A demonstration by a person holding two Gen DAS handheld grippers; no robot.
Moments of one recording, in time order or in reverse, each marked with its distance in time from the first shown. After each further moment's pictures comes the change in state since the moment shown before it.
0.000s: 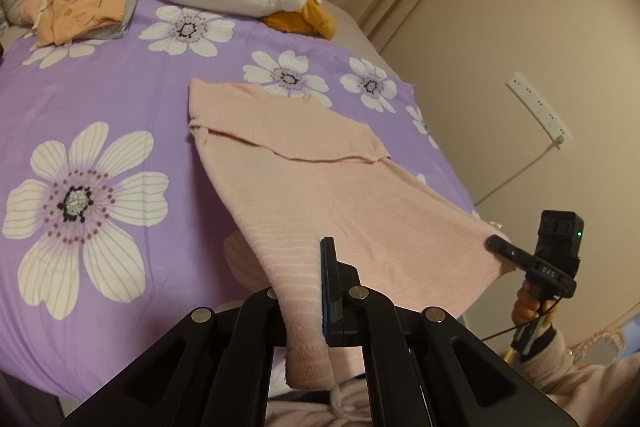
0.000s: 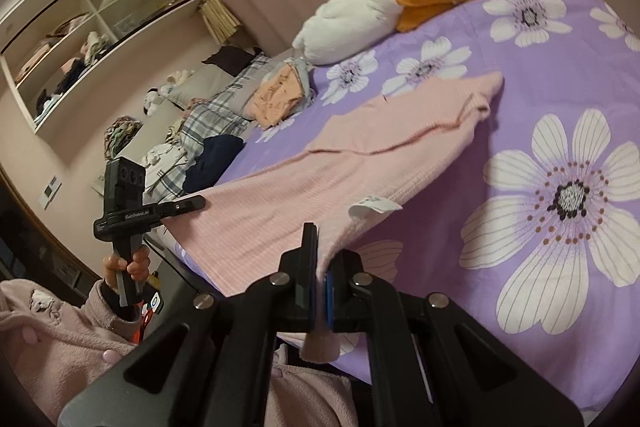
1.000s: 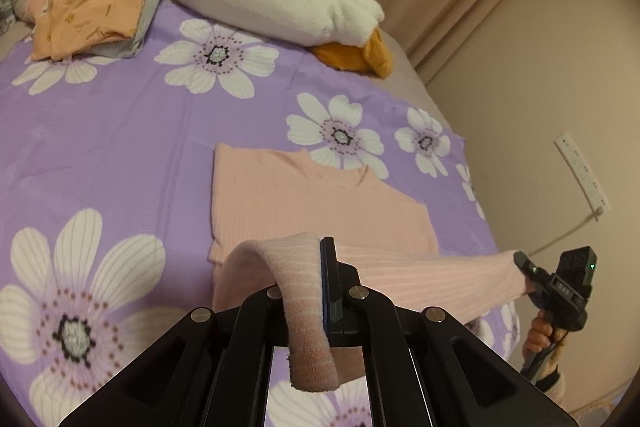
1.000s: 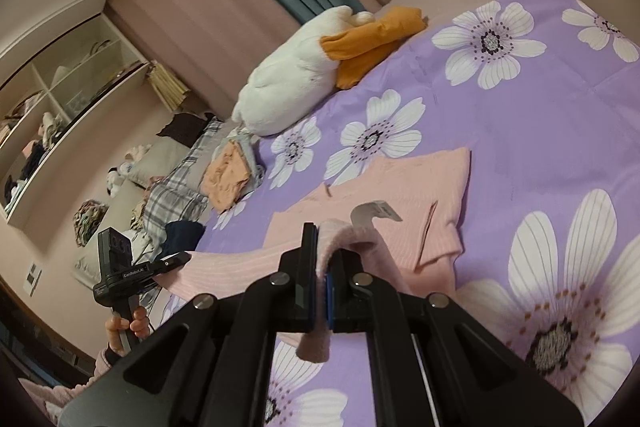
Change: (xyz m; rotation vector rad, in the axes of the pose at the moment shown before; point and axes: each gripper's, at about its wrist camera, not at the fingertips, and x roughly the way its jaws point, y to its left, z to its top) left arm 0.080 0.067 0.119 -0.131 -0.042 0.088; right arm 0.055 -0.090 0.120 0.180 -0.151 -0.103
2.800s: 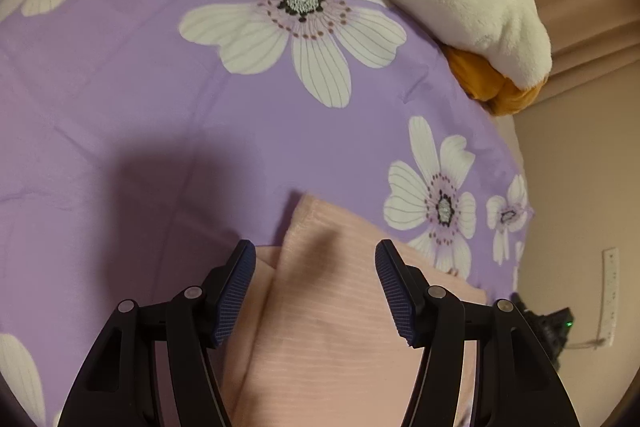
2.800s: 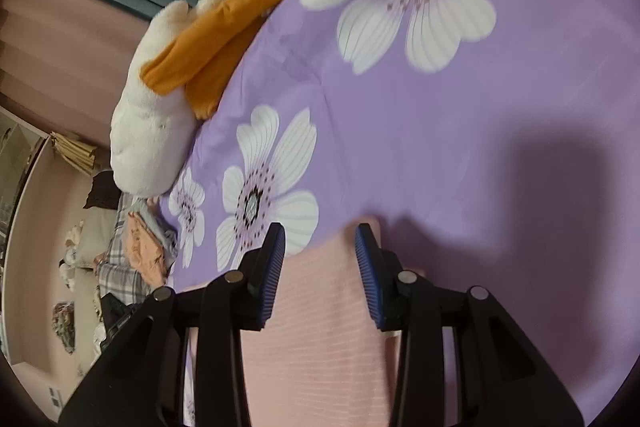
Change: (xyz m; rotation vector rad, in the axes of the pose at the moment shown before) left arm 0.157 0.095 0.108 -0.354 0.162 0.107; right arm 0.156 -0.130 0.108 0.329 0.096 -0.210
